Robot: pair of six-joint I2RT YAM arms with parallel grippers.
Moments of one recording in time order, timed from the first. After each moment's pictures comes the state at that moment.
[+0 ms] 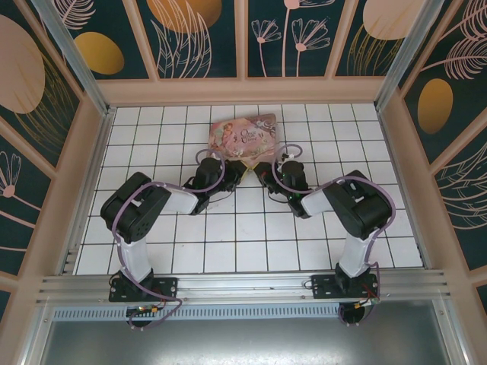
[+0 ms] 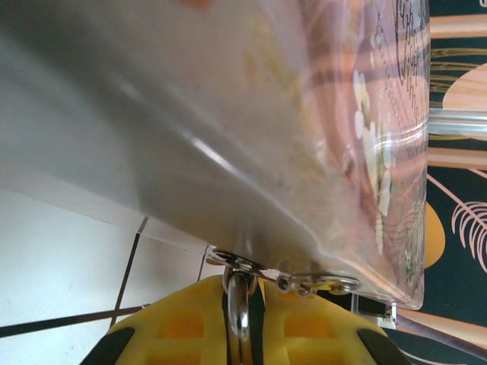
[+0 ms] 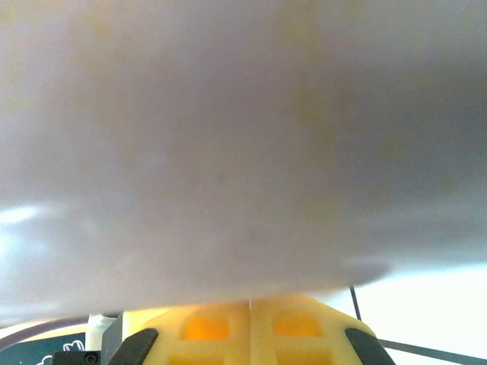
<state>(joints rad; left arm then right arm) -0.63 1.88 0.78 0.79 0.21 -1.50 0.57 1.83 0.64 0.93 -0.24 1.37</state>
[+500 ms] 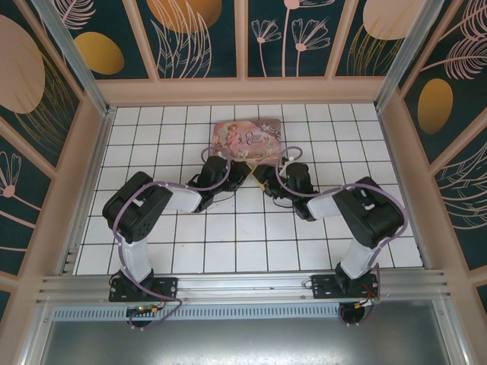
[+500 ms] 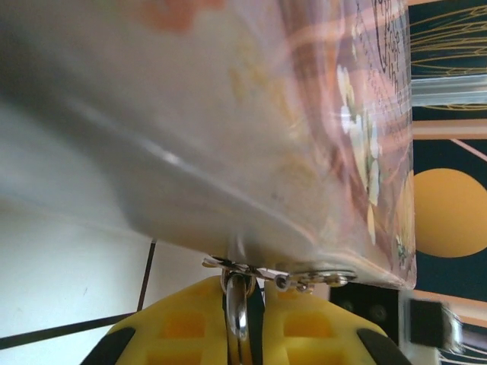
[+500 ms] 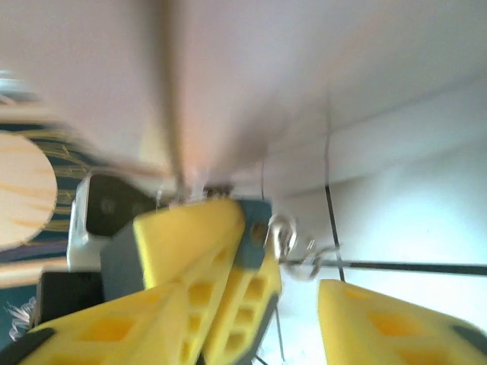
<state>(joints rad) -0.65 1.90 0.84 0.67 0.20 -1.38 0.55 1.71 0.57 0.81 -0.37 1.28</state>
